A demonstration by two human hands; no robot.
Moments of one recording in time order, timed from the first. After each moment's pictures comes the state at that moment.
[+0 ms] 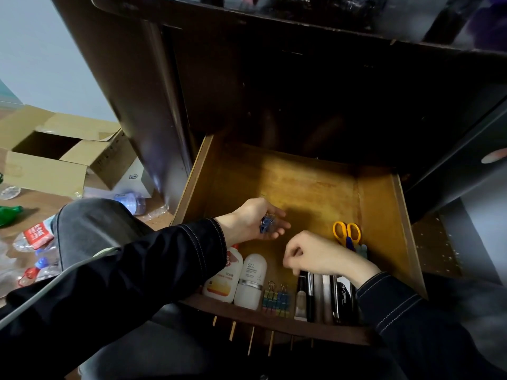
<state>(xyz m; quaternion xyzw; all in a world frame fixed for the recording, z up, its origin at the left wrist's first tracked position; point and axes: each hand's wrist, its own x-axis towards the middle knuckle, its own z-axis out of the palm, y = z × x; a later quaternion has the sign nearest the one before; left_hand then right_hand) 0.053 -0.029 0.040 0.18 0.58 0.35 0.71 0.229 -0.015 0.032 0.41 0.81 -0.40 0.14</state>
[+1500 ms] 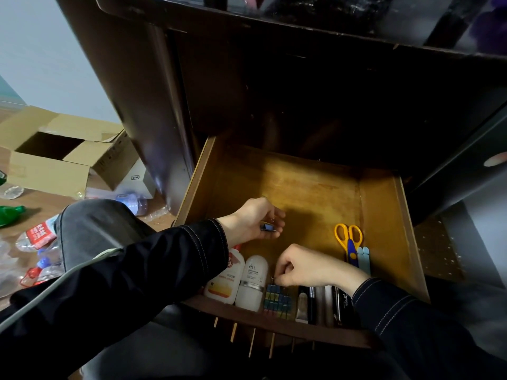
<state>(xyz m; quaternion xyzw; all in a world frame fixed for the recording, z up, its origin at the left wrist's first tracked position) 0.052 -0.028 0.041 0.18 0.62 0.36 0.67 0.218 -0.028 0.013 0.36 0.82 -0.41 0.18</state>
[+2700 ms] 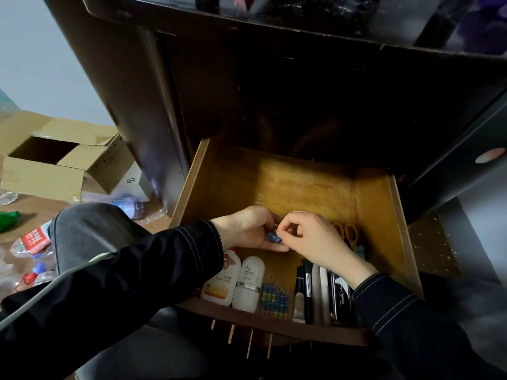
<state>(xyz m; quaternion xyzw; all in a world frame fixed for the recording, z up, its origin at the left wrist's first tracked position) 0.053 -0.032 0.038 0.14 0.52 0.31 0.79 0.225 -0.014 0.042 0.42 0.85 -0.30 -0.12</state>
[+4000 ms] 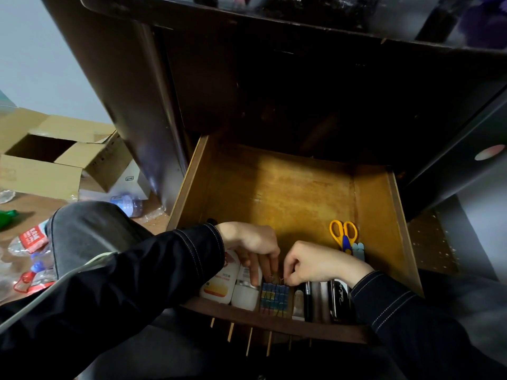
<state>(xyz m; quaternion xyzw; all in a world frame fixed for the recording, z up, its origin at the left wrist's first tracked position) 0.061 -0.041 0.038 0.51 0.58 -0.12 0.63 0.231 -0.019 0.025 0.36 0.83 -0.38 0.22</state>
